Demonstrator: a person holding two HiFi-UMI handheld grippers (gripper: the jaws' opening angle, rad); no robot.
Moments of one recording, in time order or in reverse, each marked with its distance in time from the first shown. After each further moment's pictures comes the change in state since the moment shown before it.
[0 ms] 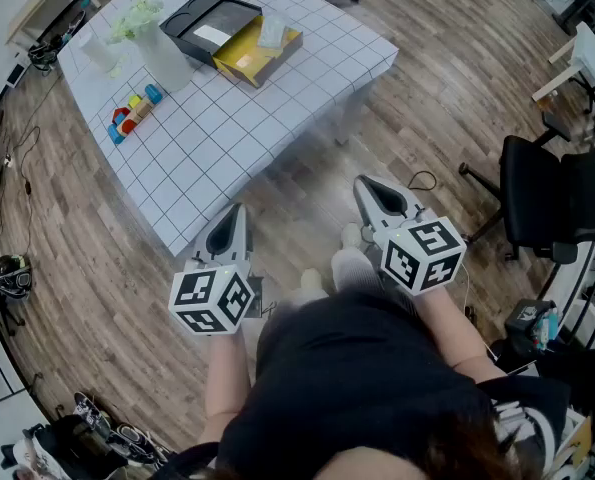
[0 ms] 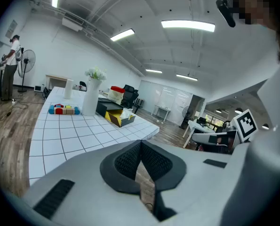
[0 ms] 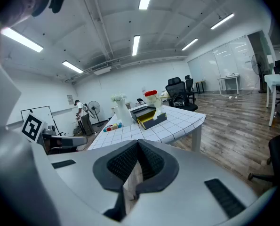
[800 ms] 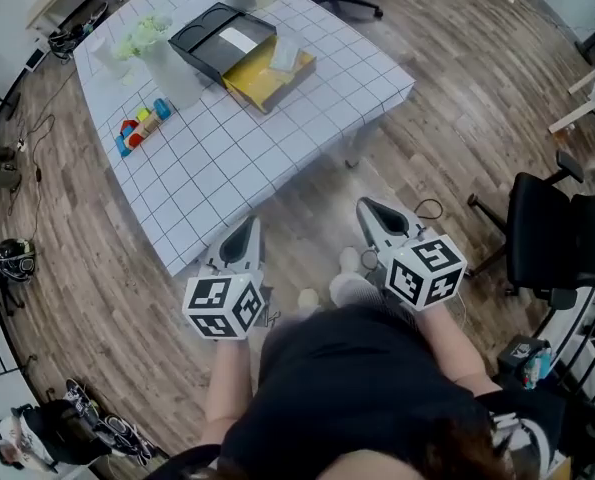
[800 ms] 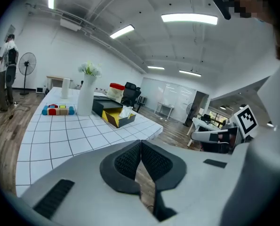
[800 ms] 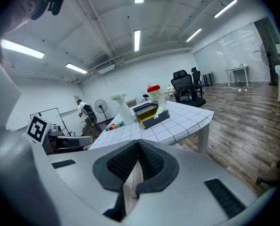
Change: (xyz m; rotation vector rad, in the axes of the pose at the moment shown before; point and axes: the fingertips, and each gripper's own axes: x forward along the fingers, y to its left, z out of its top) left arm 0.058 -0.011 0.010 0.027 0.036 0.049; right arm 0.037 -0.041 0.012 0.032 0.051 0.113
